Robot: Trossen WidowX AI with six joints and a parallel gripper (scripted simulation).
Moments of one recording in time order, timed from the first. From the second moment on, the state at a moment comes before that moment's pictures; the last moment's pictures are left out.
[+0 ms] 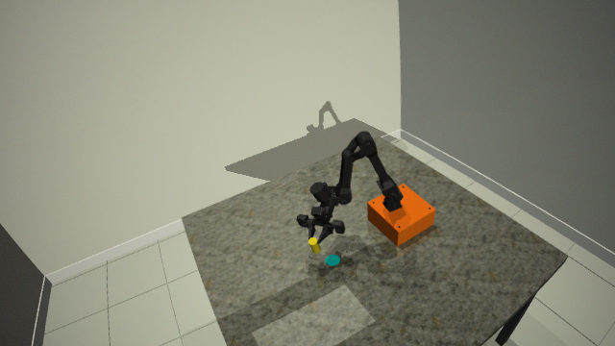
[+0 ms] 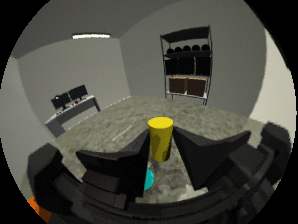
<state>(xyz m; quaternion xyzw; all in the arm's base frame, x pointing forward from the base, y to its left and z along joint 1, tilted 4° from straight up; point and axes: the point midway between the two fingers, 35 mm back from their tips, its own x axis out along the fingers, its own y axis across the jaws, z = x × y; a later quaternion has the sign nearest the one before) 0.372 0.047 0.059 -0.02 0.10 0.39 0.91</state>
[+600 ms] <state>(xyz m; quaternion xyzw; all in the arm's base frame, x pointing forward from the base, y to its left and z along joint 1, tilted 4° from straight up) 0.353 0.045 0.067 -0.02 0.06 0.41 0.91</state>
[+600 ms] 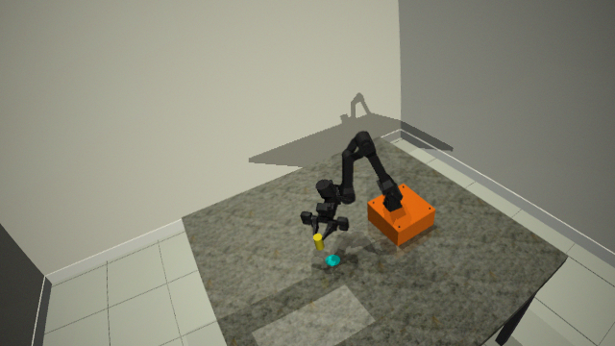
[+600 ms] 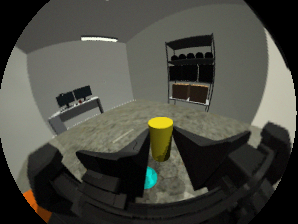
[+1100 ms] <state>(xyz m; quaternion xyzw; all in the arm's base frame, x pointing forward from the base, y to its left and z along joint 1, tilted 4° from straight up) 0.334 0.045 0.073 -0.03 0.03 0.43 0.90</state>
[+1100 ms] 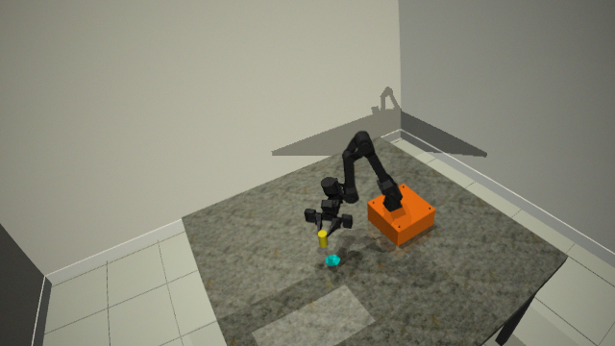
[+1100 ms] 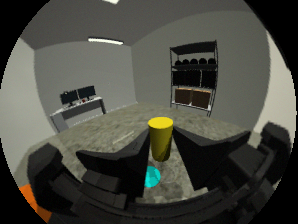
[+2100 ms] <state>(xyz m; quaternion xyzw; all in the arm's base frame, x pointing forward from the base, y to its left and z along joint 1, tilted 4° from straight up) 0.308 0.046 0.081 -0.04 0.00 0.45 0.89</state>
